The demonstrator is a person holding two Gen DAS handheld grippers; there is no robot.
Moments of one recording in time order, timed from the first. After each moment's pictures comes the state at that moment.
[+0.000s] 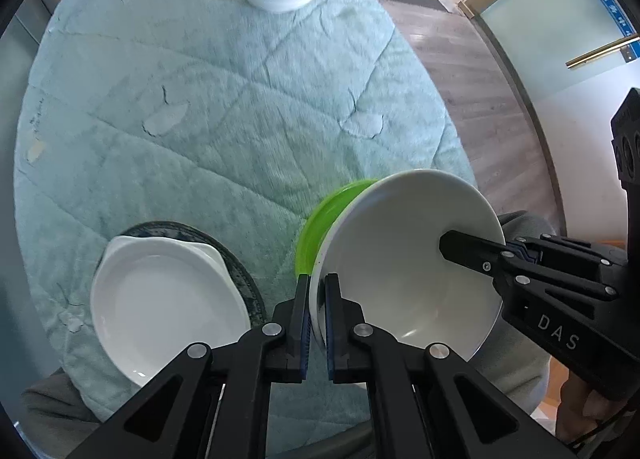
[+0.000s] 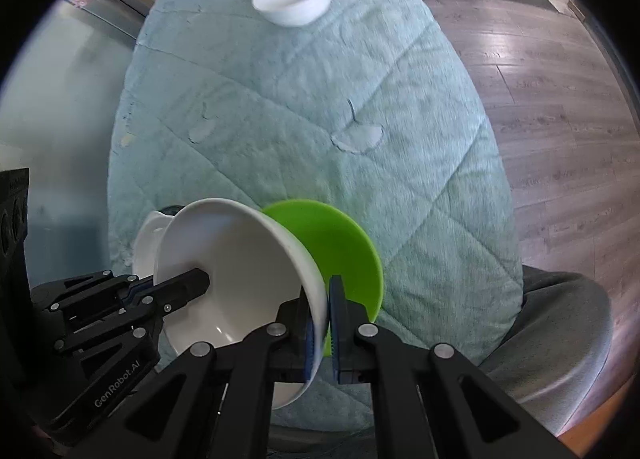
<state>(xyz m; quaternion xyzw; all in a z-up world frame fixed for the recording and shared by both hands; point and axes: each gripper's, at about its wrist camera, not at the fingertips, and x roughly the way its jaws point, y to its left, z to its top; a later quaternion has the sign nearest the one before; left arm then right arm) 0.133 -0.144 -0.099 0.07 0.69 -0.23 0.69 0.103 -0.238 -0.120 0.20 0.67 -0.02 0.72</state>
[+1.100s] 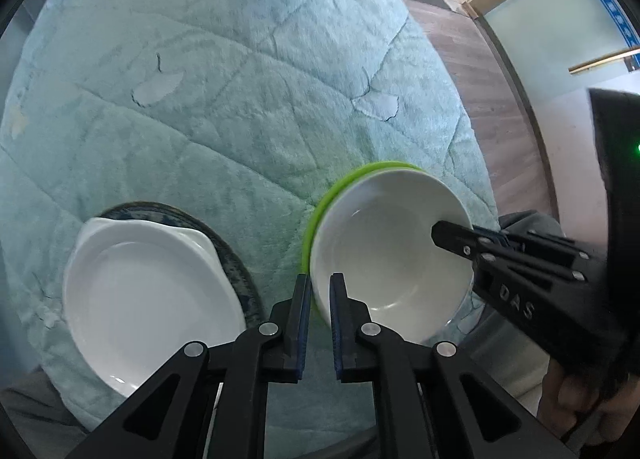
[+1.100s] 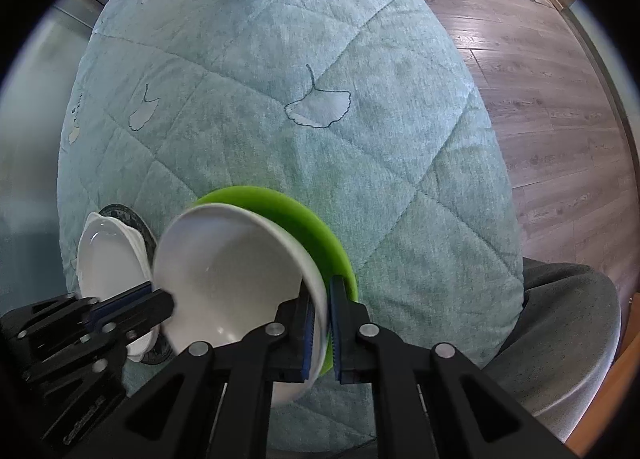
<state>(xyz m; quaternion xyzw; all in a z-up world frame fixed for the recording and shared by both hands) 0.129 -0.134 -0.123 0.05 0.69 -0.23 0.69 0.105 -0.235 -0.163 0.17 0.69 -0.08 0.70</state>
